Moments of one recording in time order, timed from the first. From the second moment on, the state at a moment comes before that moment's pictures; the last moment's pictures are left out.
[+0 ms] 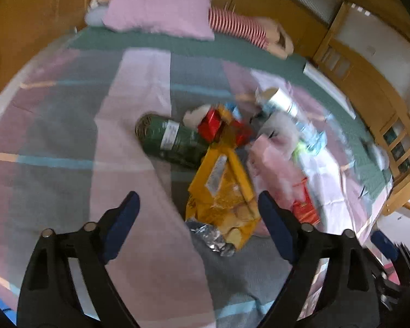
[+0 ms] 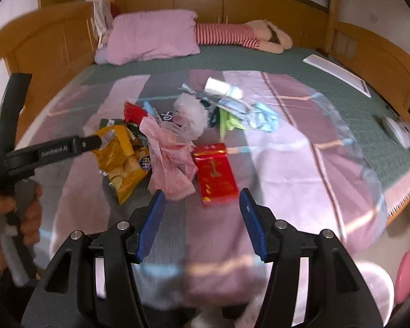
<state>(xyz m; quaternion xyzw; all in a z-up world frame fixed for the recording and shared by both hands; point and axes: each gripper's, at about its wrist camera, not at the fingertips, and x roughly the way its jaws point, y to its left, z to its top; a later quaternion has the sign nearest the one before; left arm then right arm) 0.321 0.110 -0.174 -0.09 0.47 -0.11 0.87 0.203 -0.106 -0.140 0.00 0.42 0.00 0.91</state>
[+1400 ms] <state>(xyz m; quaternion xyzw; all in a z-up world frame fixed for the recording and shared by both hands) 0.155 0.104 -0.045 -0.09 0.31 -0.24 0.91 0.015 -0.185 -0.034 0.05 0.31 0.04 0.95</state>
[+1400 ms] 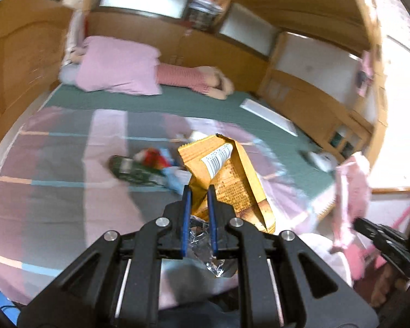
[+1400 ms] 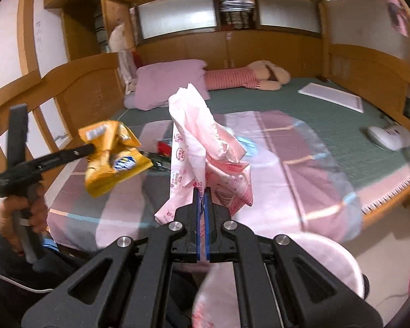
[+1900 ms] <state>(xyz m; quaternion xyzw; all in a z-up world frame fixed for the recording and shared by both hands) 0.080 -0.078 -0.070 0.04 0.40 -0.39 0.83 -0.064 -0.303 -0.099 0.10 0.38 -0.07 0.92</state>
